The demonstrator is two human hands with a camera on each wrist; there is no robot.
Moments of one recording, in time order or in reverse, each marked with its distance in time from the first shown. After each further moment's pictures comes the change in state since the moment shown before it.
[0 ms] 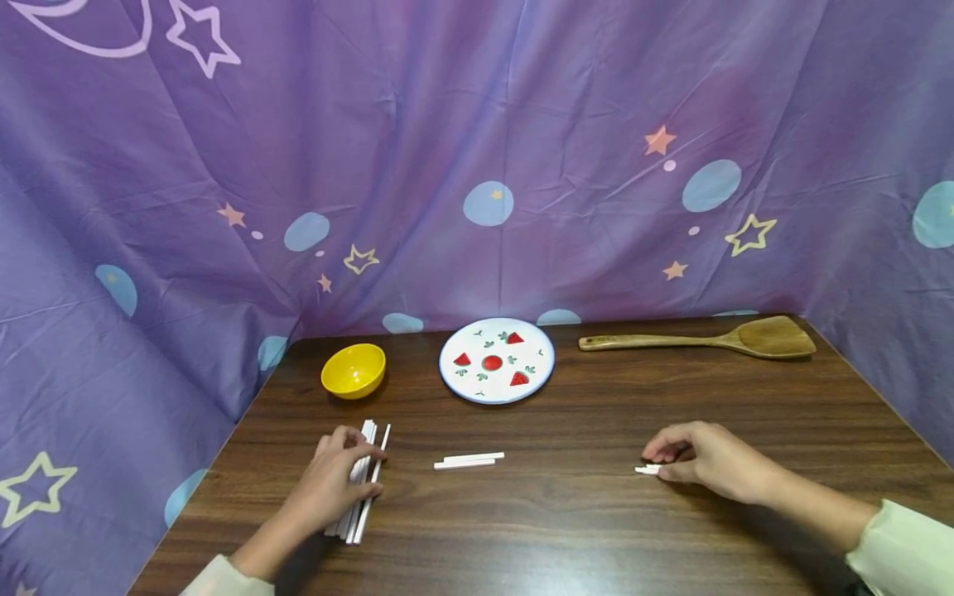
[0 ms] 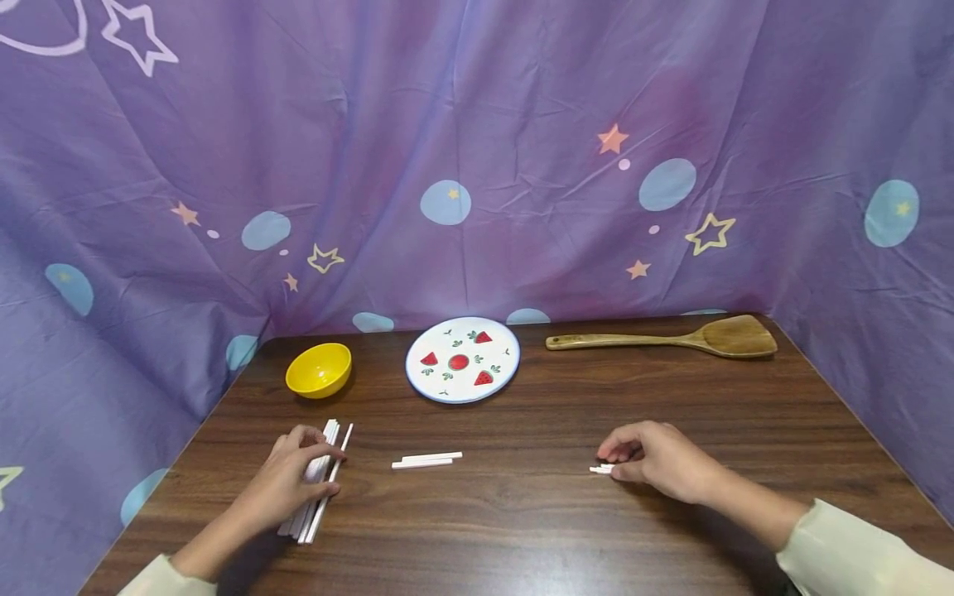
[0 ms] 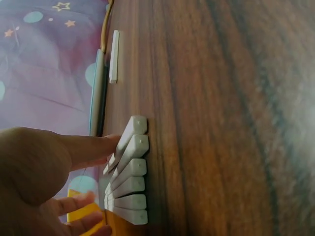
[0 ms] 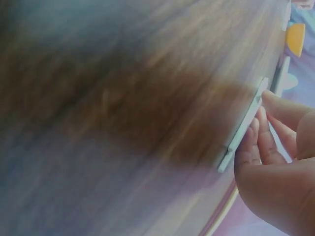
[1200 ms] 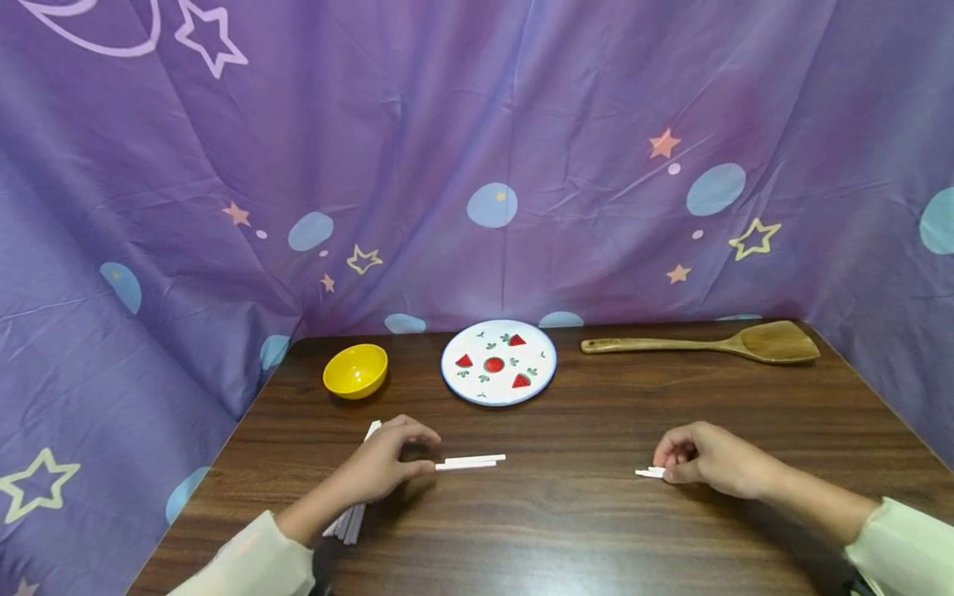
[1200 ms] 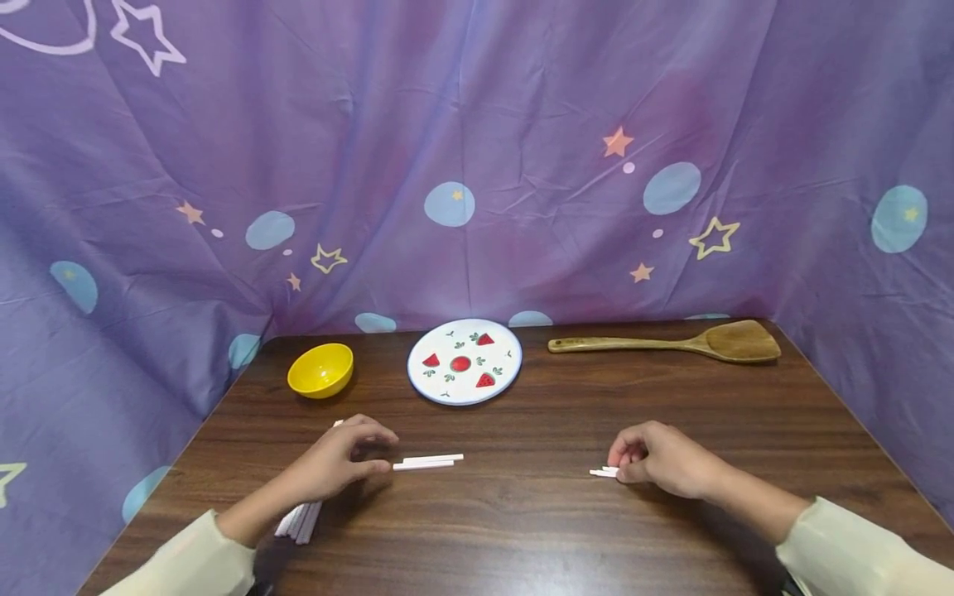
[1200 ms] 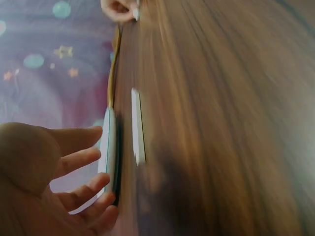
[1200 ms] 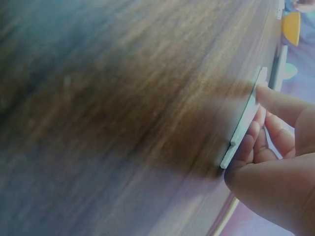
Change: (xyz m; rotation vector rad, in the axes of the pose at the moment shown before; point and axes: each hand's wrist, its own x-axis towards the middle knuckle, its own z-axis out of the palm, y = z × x) left_hand 0.039 0.050 0.002 -0.294 -0.169 0.144; right_hand 0.005 0.005 -0.006 0.176 -0.113 0.059
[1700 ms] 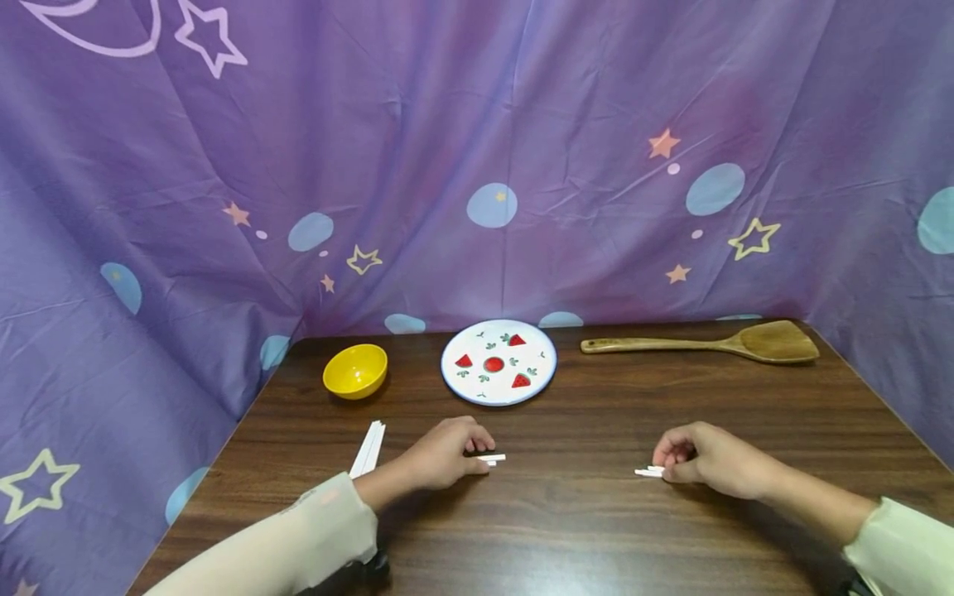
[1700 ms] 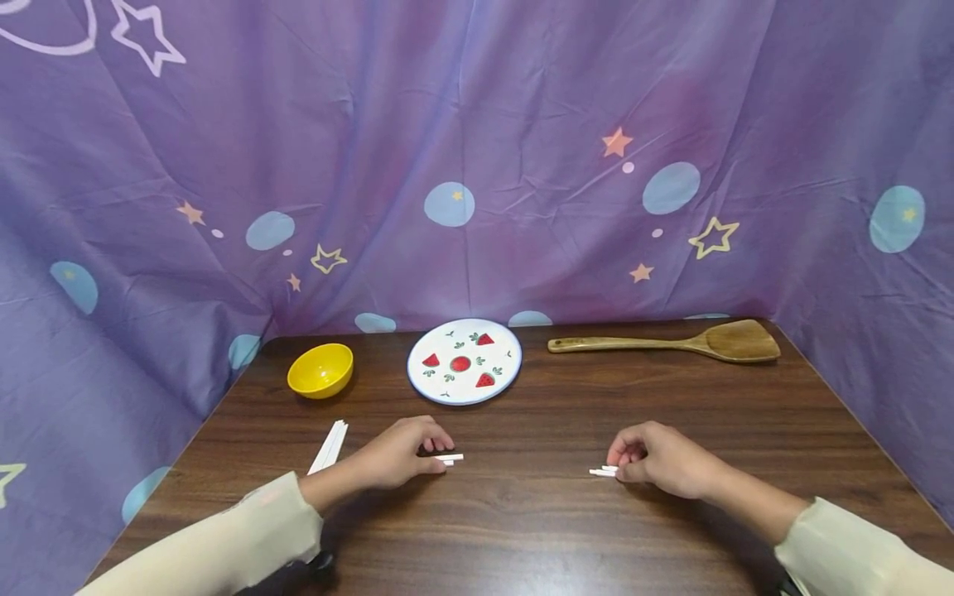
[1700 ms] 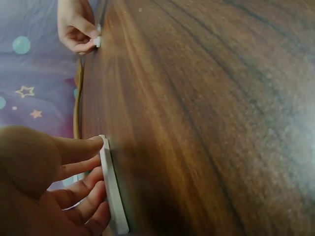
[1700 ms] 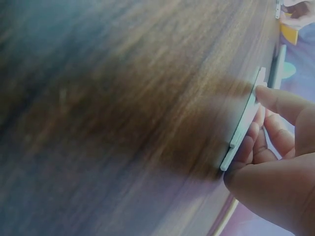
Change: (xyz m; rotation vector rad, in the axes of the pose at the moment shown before) left_hand 0.057 0.027 0.046 0.079 -0.167 0.133; right_hand 0.000 0.001 0.002 -0.012 0.003 -0.012
